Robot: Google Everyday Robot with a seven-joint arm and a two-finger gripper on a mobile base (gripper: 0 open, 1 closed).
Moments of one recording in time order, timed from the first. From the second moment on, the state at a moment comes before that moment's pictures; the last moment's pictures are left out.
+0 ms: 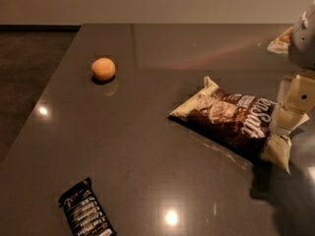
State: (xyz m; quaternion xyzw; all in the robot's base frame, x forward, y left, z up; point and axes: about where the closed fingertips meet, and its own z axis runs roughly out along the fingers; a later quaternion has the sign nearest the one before) arm 0.438 -0.217 0.977 -0.60 0.78 -0.03 0.16
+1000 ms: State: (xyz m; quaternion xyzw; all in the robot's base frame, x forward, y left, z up) arm 0.473 -0.169 0.976 -0.60 0.78 0.00 0.18
